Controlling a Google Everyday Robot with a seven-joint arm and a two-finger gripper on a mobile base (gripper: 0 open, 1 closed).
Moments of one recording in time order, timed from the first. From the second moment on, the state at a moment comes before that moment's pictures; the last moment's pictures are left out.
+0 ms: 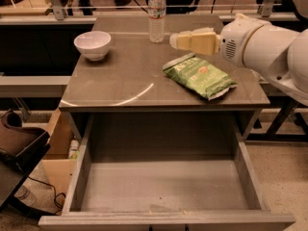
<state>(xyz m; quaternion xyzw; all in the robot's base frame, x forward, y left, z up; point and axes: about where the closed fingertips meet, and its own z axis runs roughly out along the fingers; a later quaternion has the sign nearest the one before) 0.611 -0.123 1.017 -0.20 0.72 0.15 0.65</state>
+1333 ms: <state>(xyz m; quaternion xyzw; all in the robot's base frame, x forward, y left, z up) 0.771 -0.089 0.985 -0.12 0.70 0.17 0.69</state>
